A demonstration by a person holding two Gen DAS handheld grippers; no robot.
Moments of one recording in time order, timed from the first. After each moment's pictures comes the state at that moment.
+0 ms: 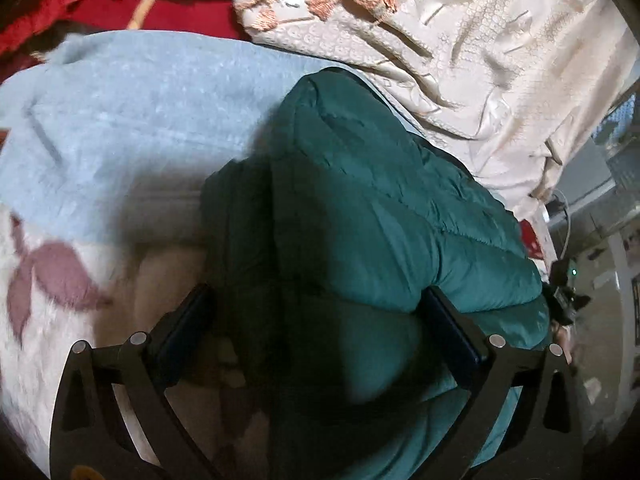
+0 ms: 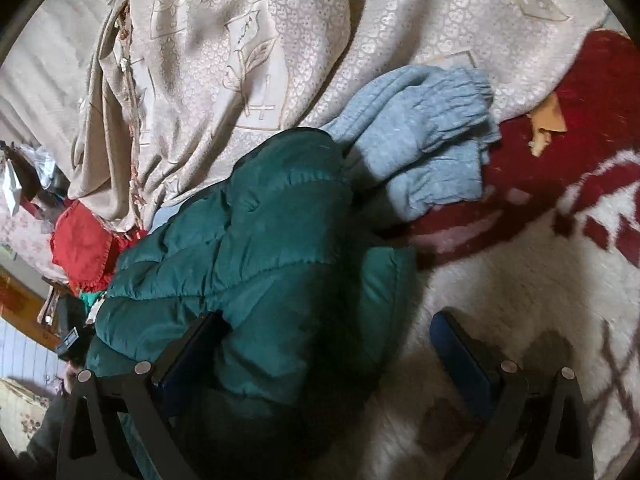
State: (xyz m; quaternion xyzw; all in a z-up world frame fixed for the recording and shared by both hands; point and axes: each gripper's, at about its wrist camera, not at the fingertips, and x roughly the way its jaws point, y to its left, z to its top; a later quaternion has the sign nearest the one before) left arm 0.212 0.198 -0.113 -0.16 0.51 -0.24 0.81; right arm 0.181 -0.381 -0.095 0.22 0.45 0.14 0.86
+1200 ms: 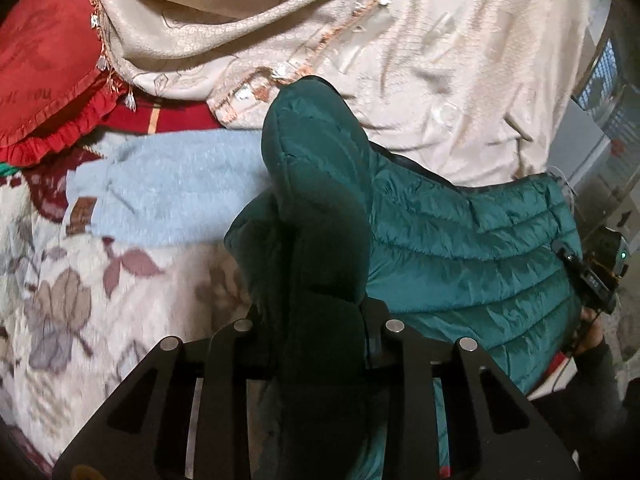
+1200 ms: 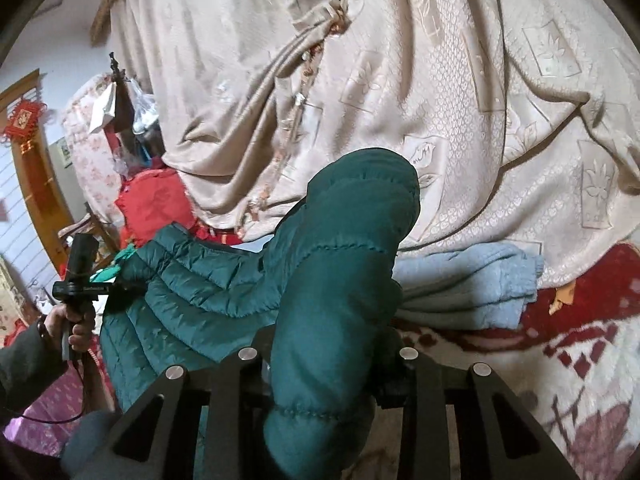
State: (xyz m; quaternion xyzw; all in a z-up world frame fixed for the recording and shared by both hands) left arm 0.106 0.186 0.000 -0.08 0.44 -0.22 0.87; right arm 0.065 -0.321 0.035 0.08 0.28 0.24 0.93
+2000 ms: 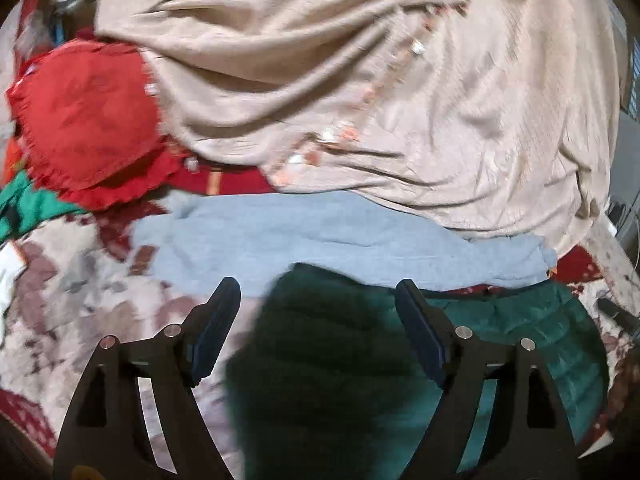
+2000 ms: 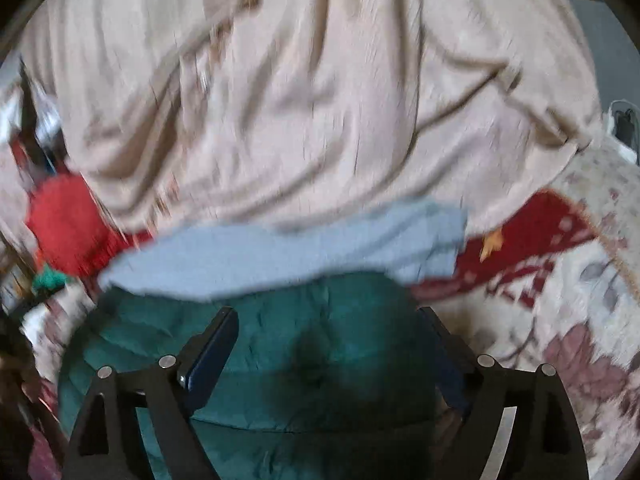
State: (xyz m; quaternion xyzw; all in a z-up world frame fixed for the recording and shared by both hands) left arm 0.107 0.134 0.013 -0.02 0.35 -0.06 0.94; right arm 0.094 -0.284 0.006 0.06 0.39 0.04 0.92
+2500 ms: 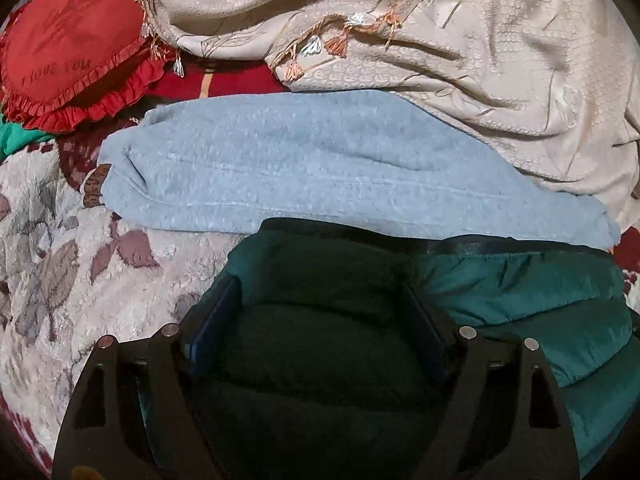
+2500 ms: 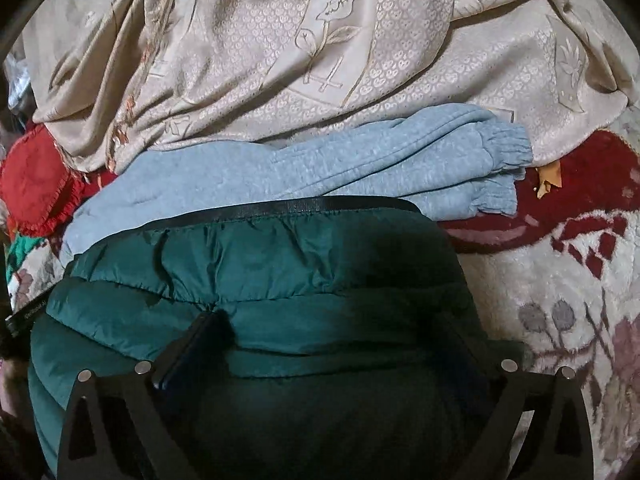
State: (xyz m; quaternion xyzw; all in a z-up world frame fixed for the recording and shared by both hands) left arm 0.170 0.129 -0.089 -0.03 0.43 0.00 0.90; right arm 0.153 -0.279 -0.062 0.05 0.46 0.04 0.88
